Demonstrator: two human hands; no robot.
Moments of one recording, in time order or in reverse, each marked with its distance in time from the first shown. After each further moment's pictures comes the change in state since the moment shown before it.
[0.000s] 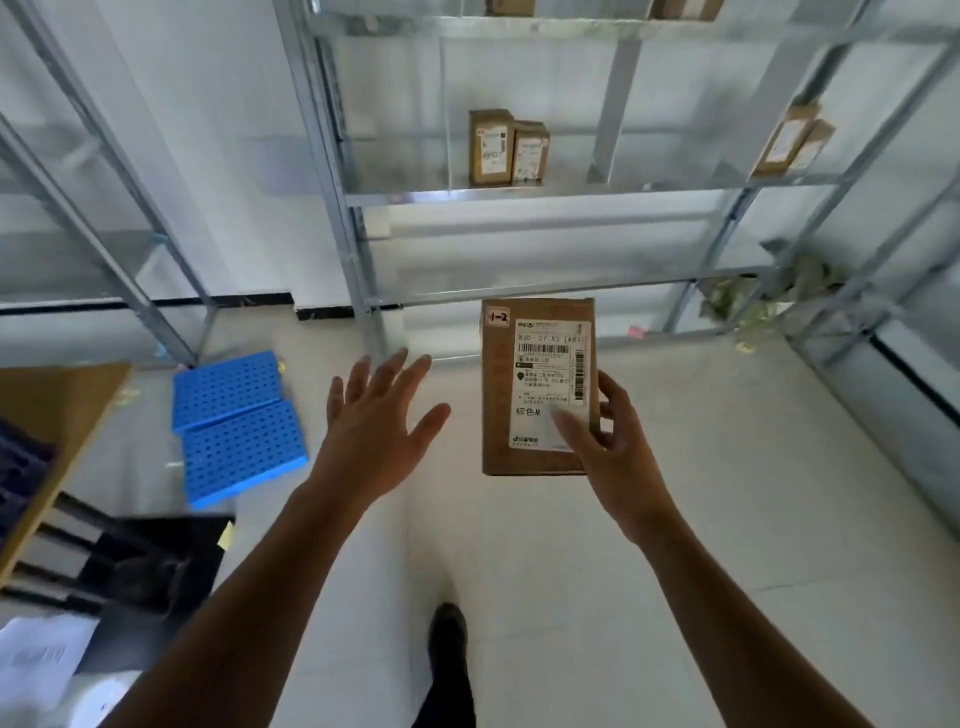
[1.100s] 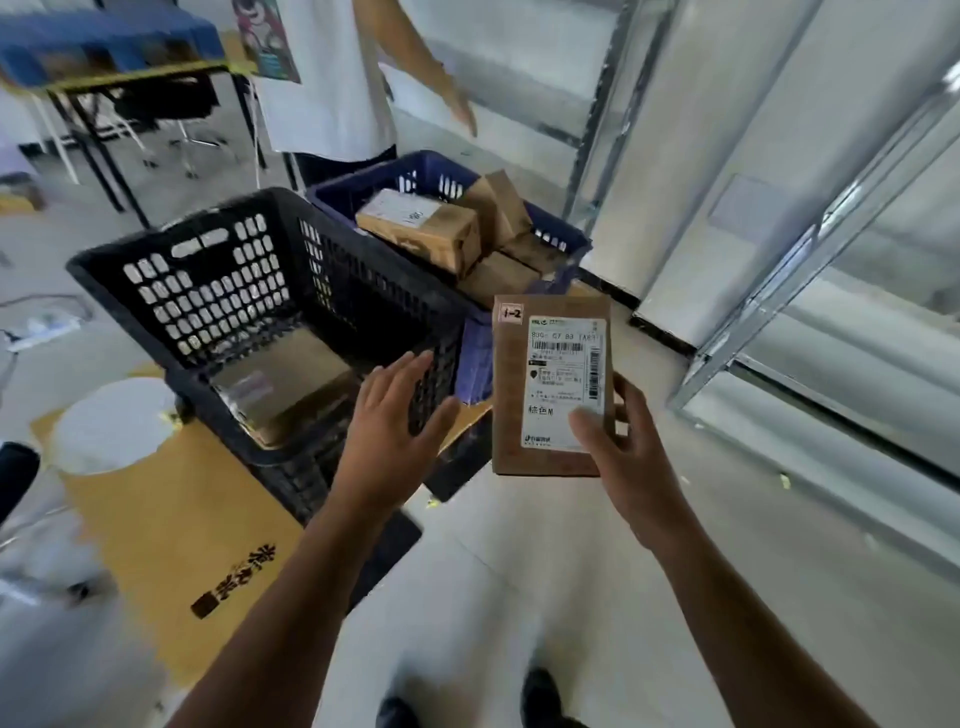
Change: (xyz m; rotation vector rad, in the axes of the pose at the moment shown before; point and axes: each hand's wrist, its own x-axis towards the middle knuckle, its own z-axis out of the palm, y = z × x) left_hand -0.458 -0.378 -0.199 -0.407 0.588 -0.779; right_hand -0.239 -0.074 0.539 -0.148 -0.707 -0.114
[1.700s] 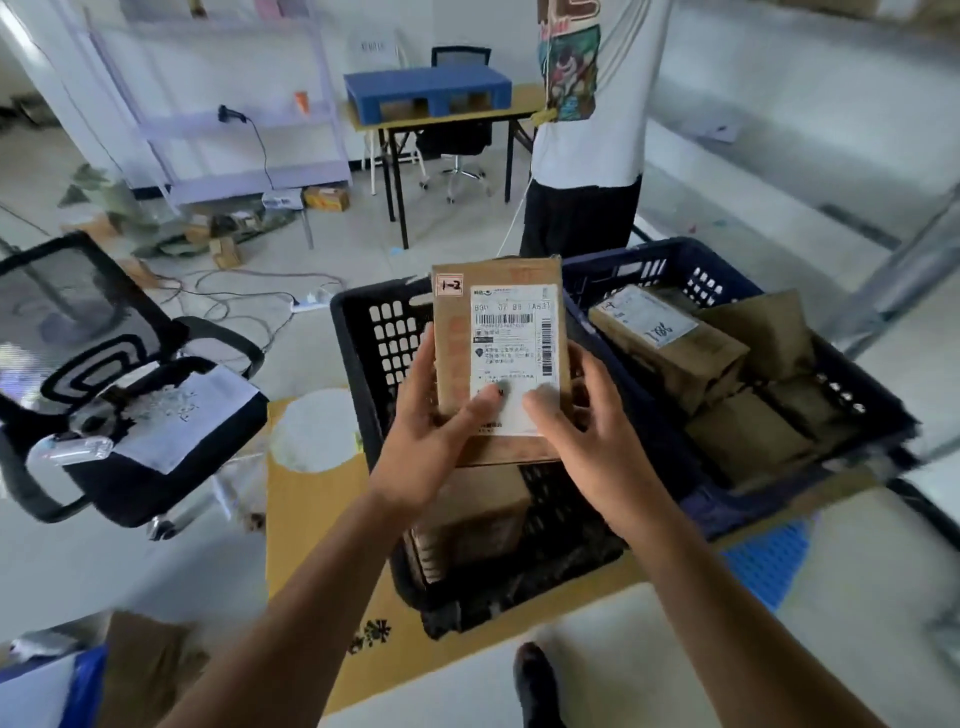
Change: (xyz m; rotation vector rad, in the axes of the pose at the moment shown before) left_hand 0.118 -0.070 -0.122 -0.688 0.314 -0.094; right_hand 0.176 -0.091 0.242 0.026 -0.671 -0.250
